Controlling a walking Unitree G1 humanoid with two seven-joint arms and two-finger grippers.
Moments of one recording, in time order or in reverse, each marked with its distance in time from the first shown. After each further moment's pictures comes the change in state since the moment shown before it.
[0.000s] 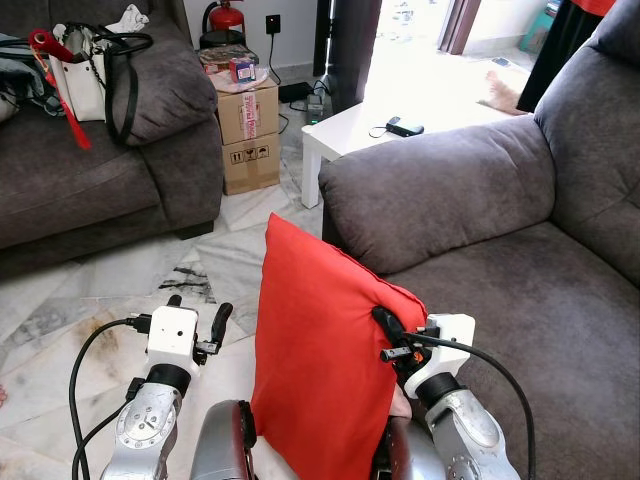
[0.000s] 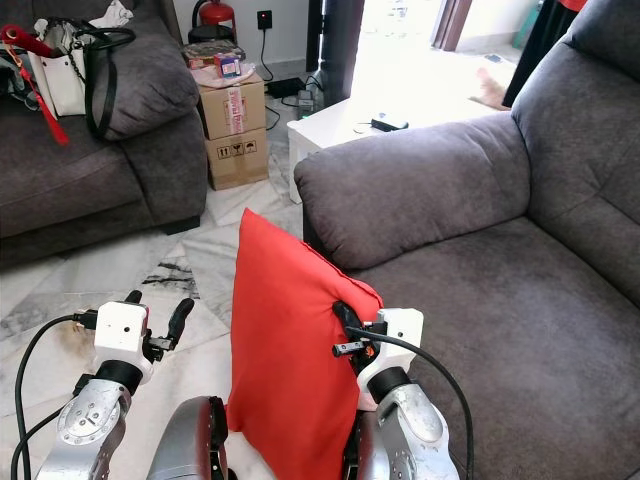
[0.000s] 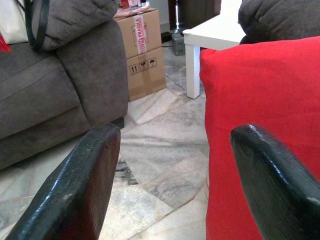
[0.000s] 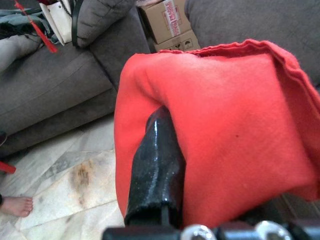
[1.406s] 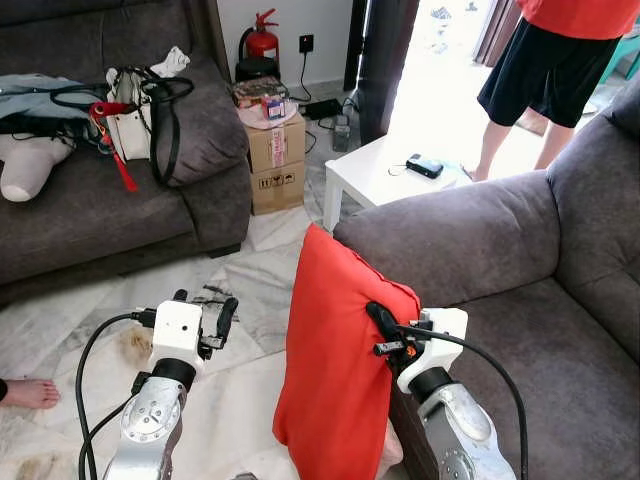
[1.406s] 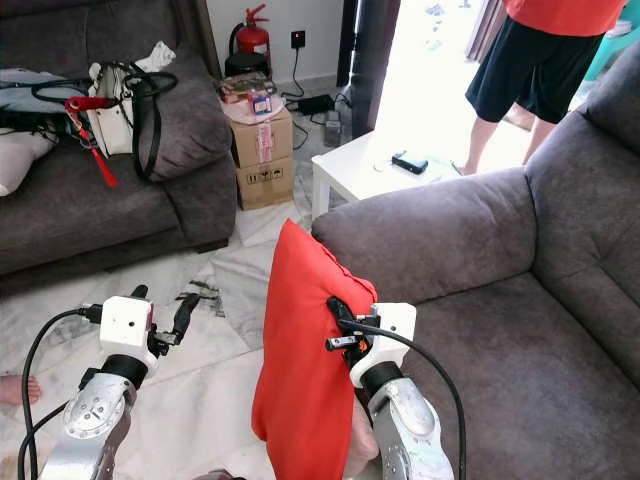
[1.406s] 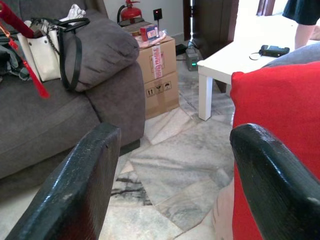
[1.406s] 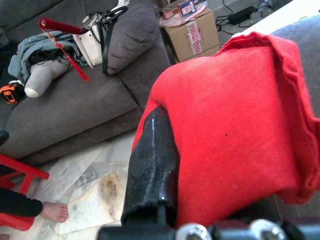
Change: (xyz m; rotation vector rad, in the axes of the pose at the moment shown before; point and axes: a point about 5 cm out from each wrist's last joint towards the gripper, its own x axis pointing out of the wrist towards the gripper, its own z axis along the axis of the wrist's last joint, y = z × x) left arm 0.007 -0.004 0.006 -0.011 -0.023 -0.021; right arm 0.008 0.006 0.004 0.010 -0.010 -0.001
